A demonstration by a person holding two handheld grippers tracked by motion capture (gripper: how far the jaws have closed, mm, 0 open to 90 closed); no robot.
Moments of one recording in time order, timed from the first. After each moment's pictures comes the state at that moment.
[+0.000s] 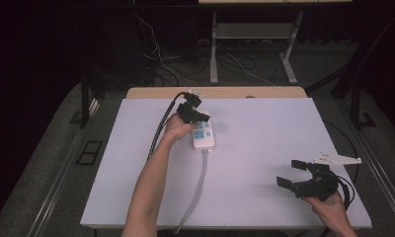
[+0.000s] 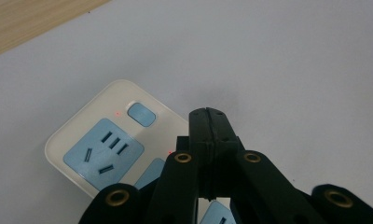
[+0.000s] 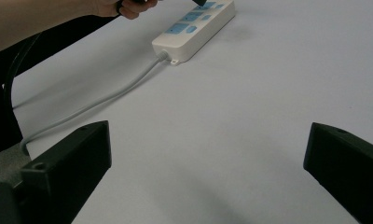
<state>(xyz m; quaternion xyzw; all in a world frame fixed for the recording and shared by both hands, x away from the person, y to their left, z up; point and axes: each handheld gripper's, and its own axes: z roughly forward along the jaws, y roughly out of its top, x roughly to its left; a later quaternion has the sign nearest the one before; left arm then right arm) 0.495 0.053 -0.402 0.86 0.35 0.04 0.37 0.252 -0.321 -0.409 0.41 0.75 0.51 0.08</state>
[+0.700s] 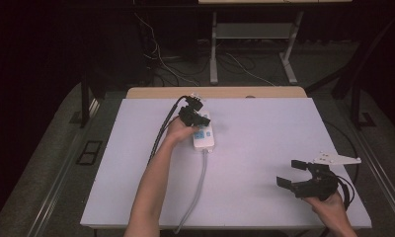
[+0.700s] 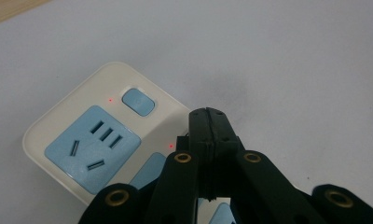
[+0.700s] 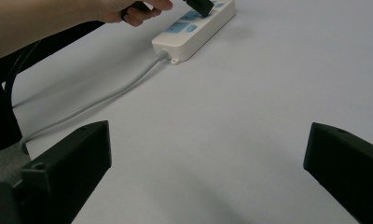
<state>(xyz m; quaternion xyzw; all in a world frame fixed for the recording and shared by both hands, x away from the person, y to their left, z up) 0.496 0.049 -0.417 0.87 0.35 0.04 0.36 0.252 -0.321 -0.409 0.41 0.75 0.51 0.08</state>
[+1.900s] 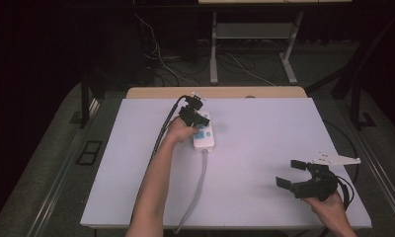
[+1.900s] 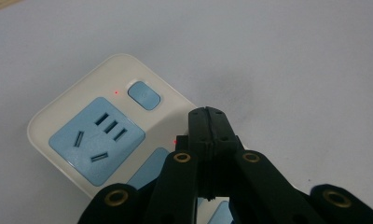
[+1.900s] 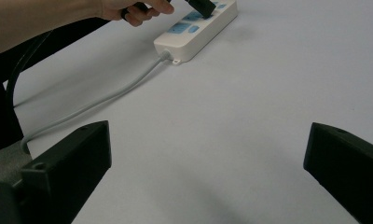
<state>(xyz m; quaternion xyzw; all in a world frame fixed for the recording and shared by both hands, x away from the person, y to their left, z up) 0.499 0.048 -0.416 0.86 0.37 0.03 0.34 0.251 -0.319 -0.408 0.41 0.75 0.51 0.08</state>
